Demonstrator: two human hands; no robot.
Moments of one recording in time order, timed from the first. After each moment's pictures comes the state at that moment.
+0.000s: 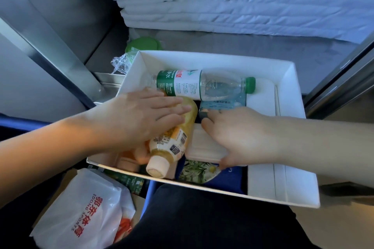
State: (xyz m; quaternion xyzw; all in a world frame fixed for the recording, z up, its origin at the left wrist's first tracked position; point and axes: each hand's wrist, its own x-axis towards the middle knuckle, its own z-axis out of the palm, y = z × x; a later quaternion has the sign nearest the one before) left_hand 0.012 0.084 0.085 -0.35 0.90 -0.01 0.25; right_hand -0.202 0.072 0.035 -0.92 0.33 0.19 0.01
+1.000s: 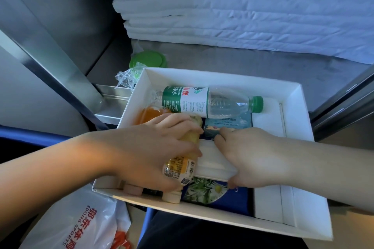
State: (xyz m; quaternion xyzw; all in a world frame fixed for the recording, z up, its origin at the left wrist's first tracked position) left_hand 0.018 0.075 0.052 -0.32 0.94 0.10 0.09; right_hand -0.205 0.070 0.033 -0.89 0.39 0.23 0.08
